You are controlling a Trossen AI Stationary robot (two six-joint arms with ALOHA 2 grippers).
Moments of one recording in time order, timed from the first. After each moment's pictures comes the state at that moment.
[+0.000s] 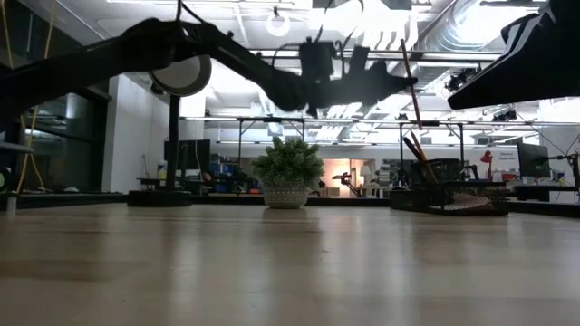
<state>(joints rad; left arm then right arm) 0.53 2.54 2.15 0.58 0.54 0.14 0.82 1.64 0.80 -0.24 1.13 0.66</state>
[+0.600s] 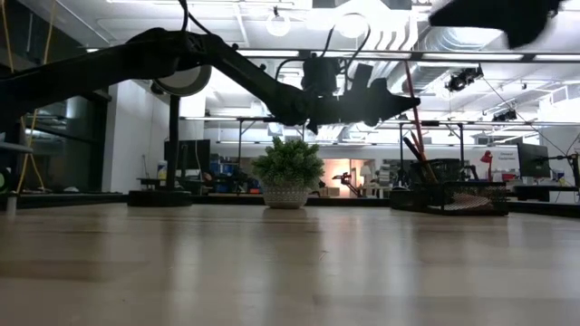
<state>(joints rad) 0.54 2.61 2.15 0.58 0.59 0.05 0.78 1.49 0.80 -0.24 1.57 0.27</state>
